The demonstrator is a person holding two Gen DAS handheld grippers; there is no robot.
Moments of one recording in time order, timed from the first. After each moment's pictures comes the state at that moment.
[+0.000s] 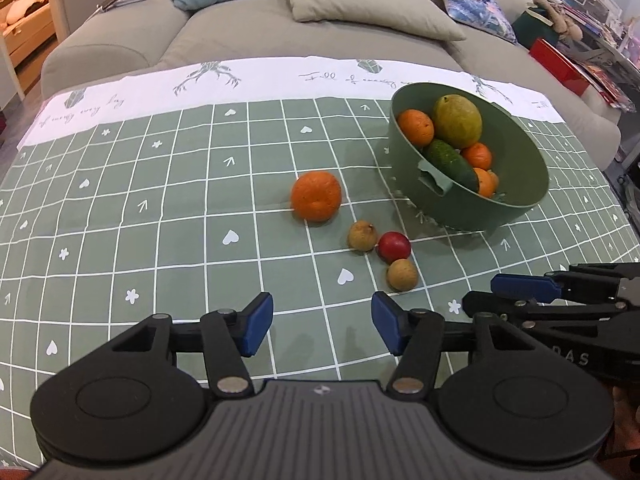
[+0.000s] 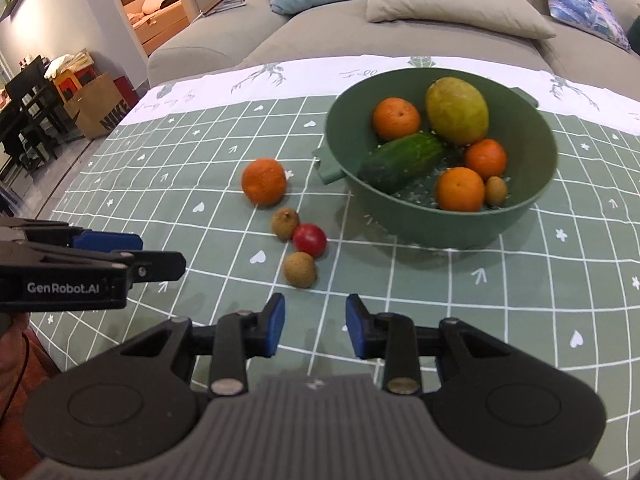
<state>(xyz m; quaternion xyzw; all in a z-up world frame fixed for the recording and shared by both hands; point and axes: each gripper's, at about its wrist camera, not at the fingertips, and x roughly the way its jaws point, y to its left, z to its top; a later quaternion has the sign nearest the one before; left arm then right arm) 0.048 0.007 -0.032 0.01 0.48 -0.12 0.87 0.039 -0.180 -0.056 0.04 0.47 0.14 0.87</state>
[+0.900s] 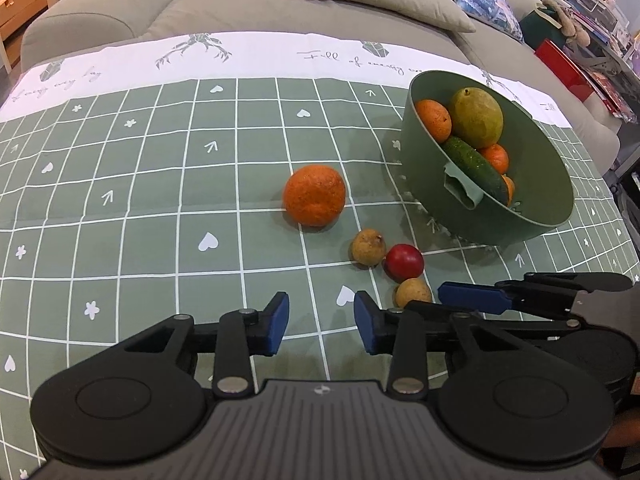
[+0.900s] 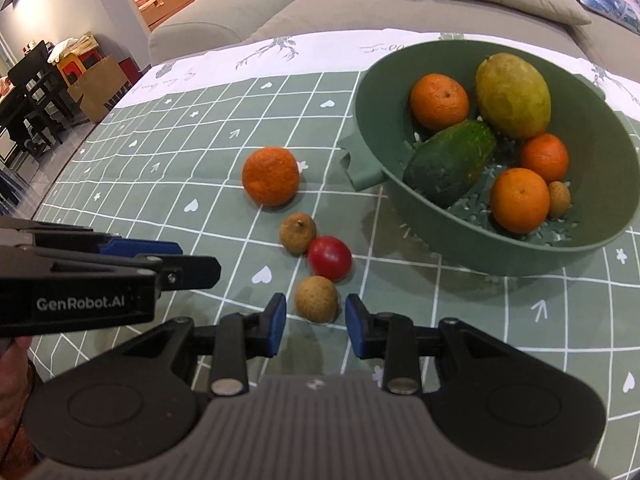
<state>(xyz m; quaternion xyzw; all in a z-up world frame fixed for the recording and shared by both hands) 0.088 0.006 -0.064 -0.02 0.51 -0.14 0.85 0.087 -0.156 -0.093 0.04 0.50 0.16 0.85</state>
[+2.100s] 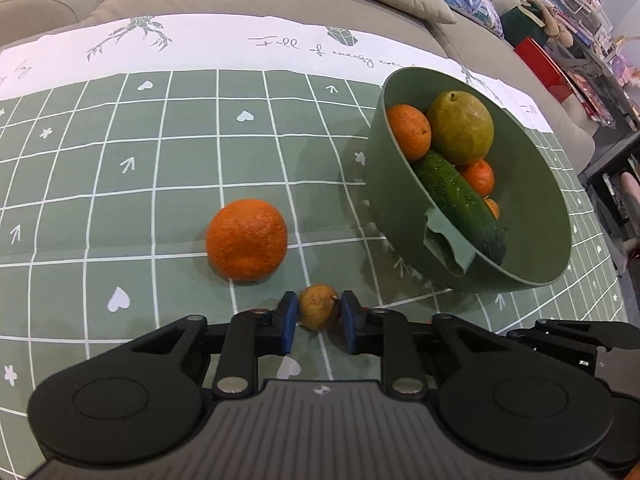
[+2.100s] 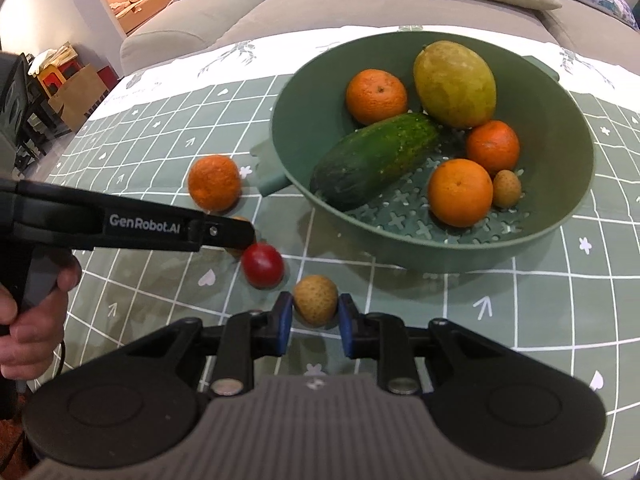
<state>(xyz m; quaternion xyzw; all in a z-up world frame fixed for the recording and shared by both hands) 0.144 -0.026 -0.089 -0.05 0.53 -0.19 0.82 0.089 -0.194 -0.094 0.06 0.50 0.13 0.85</state>
